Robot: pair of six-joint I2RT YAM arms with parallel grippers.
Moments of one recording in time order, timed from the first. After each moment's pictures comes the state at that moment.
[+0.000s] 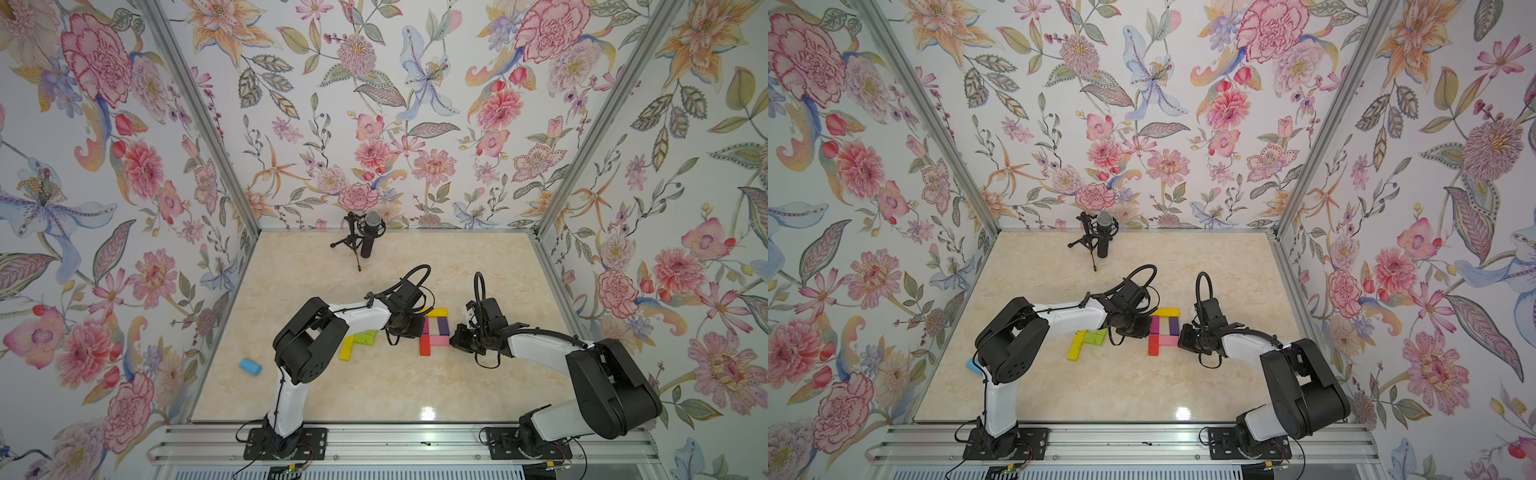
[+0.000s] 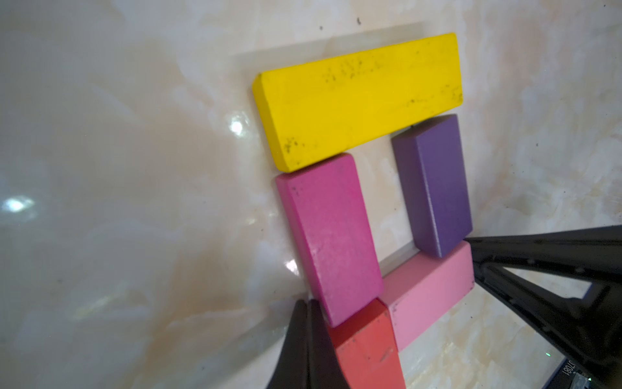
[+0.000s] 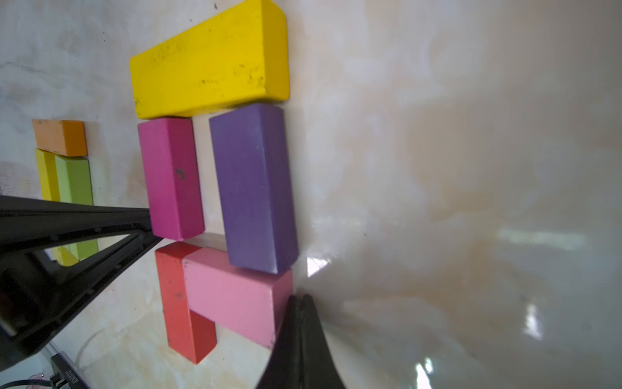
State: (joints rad) left arm -0.79 2.01 1.28 -0.36 0.24 -0.54; right arm 0.39 1.47 0.58 -0.17 -0.31 0.59
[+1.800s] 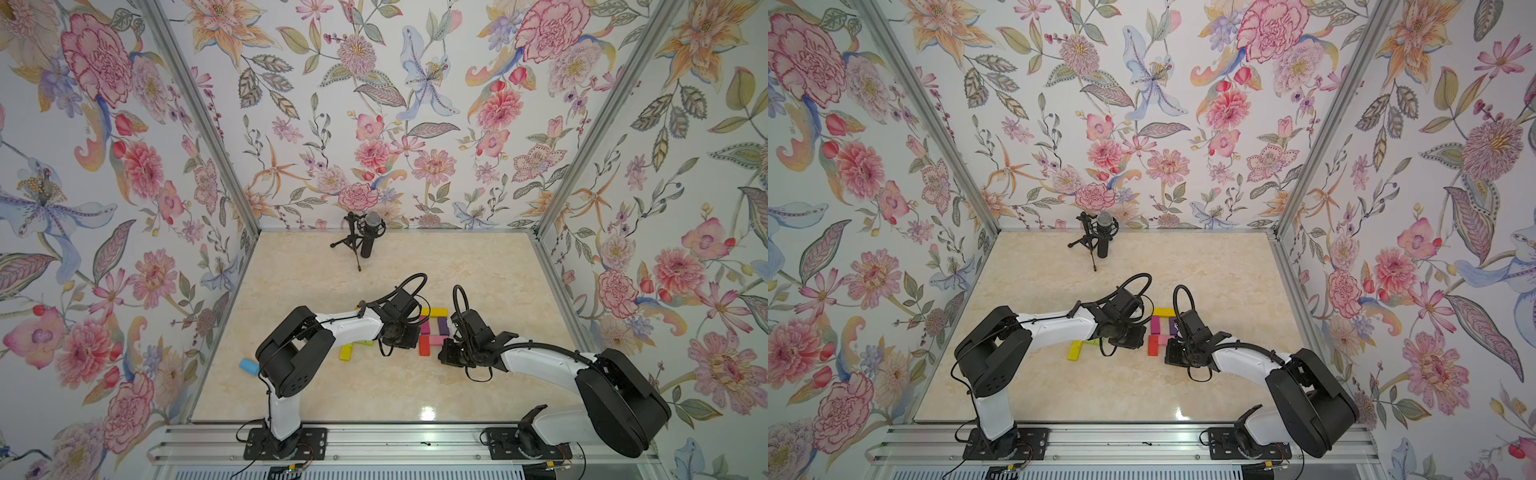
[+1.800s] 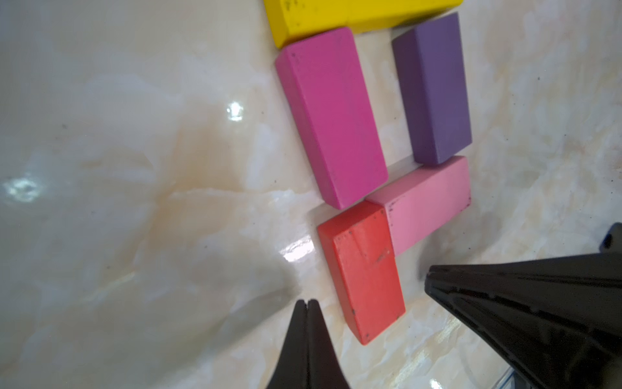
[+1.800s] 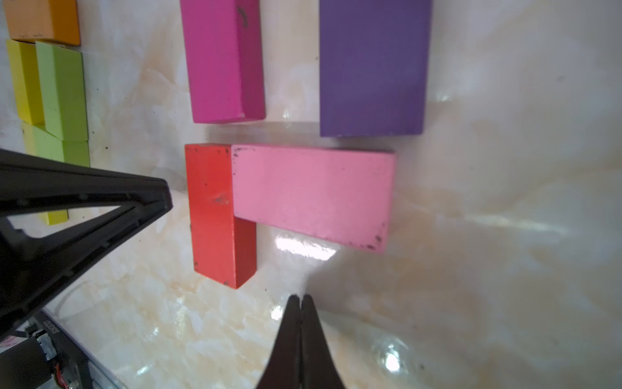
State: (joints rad) left arm -0.83 1.87 1.13 -0.37 0.24 -0.56; right arm 0.63 1.40 0.56 -0.23 -0.23 0.70
